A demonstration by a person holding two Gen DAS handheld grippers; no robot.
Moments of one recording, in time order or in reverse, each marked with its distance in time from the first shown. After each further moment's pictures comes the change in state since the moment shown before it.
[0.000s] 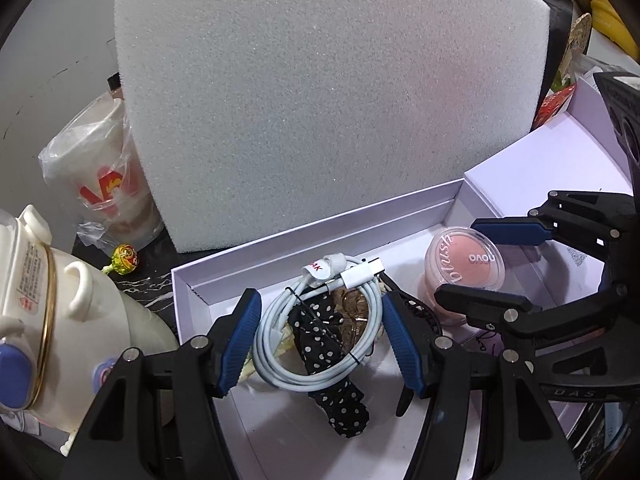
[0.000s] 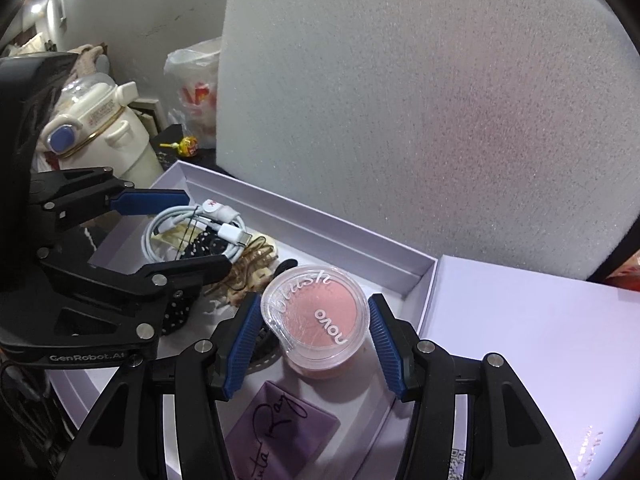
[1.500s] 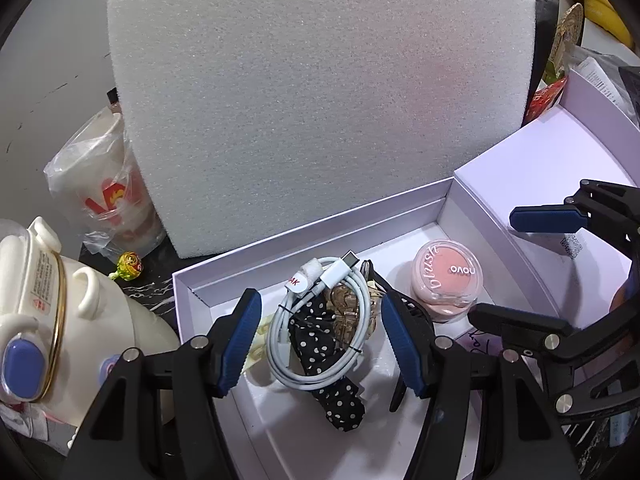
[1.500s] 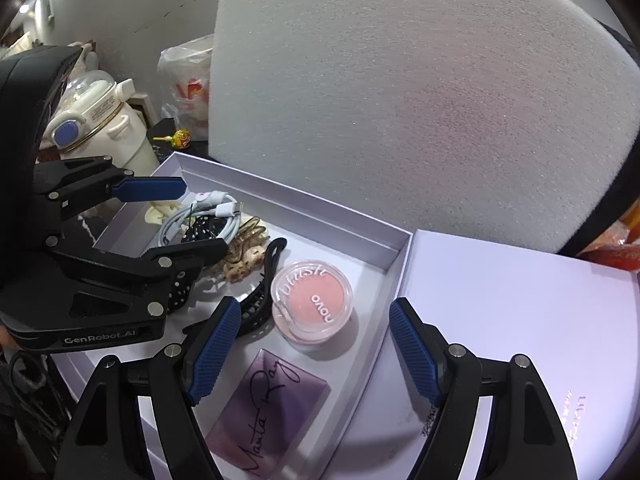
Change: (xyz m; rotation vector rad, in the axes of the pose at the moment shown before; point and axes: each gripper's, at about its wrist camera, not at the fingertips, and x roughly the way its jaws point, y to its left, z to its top) left arm -0.006 -0.013 0.002 0.031 -0.044 0.034; right arm -0.028 -0.005 -0.012 0.021 0.007 -0.042
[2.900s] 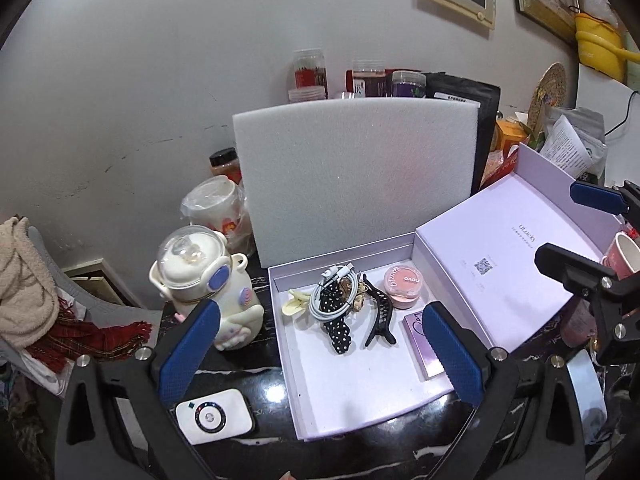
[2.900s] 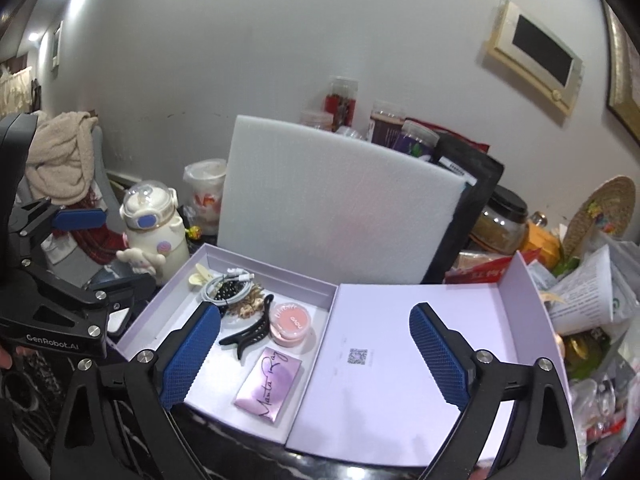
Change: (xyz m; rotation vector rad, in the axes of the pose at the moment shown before) left arm -0.186 -0.026 -0.041 -0.078 -0.204 0.155; right arm -0.181 0.022 -0.046 0.044 -0.363 -0.160
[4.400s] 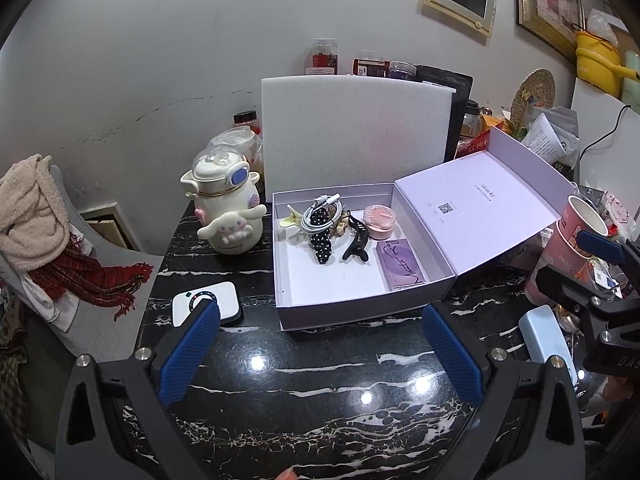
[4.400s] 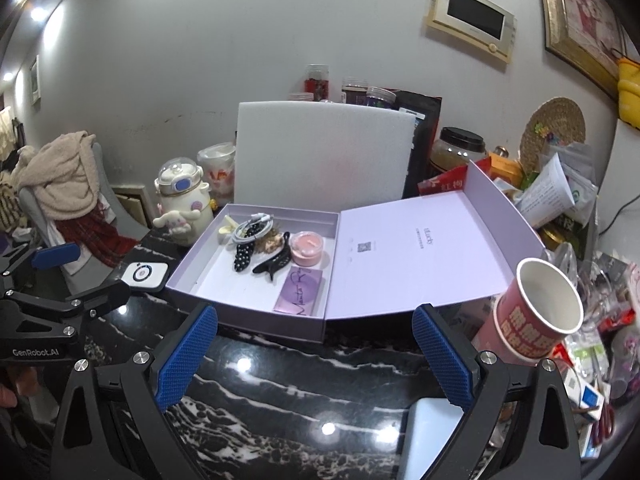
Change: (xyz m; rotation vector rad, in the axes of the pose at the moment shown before) left arm -0.080 -0.015 -0.089 -0.115 0.034 -0.002; right arm -0.089 0.029 -0.087 0.166 0.048 -0.024
